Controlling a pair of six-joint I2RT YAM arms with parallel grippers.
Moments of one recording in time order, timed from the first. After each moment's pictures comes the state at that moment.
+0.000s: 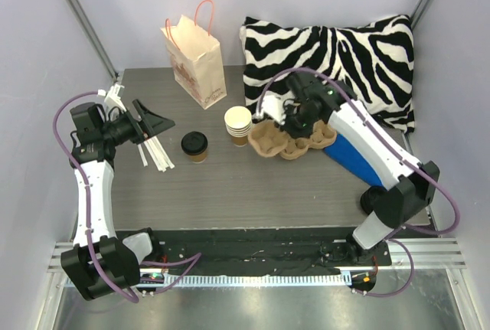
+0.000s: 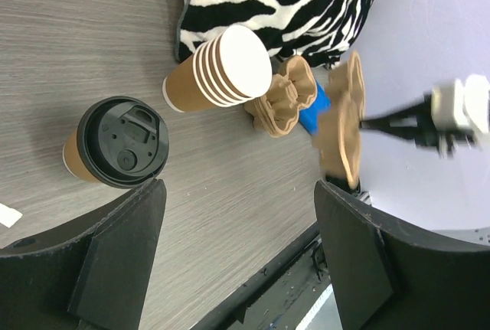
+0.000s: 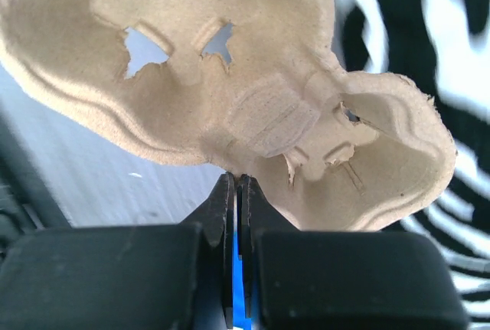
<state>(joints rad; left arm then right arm) 0.31 1.08 1.00 -0.44 0.97 -0.42 0.51 1.62 1.67 -1.18 -0.16 -0.84</state>
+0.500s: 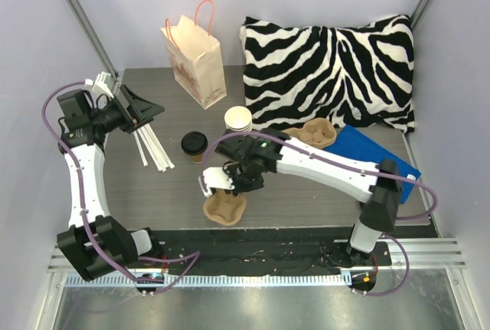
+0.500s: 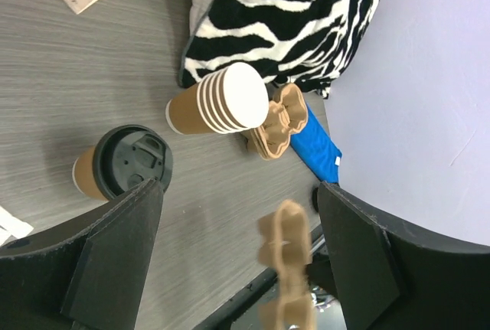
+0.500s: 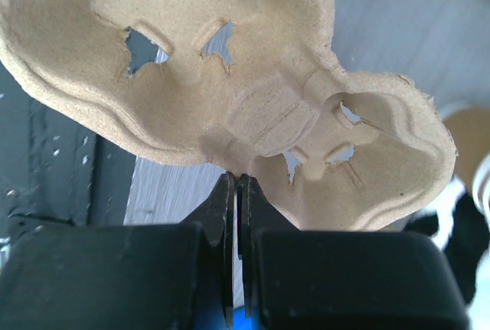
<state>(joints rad) 0.37 1.19 1.14 -0.47 0.99 -0.47 1.09 1.67 1.65 -1.18 -0.17 -0.79</state>
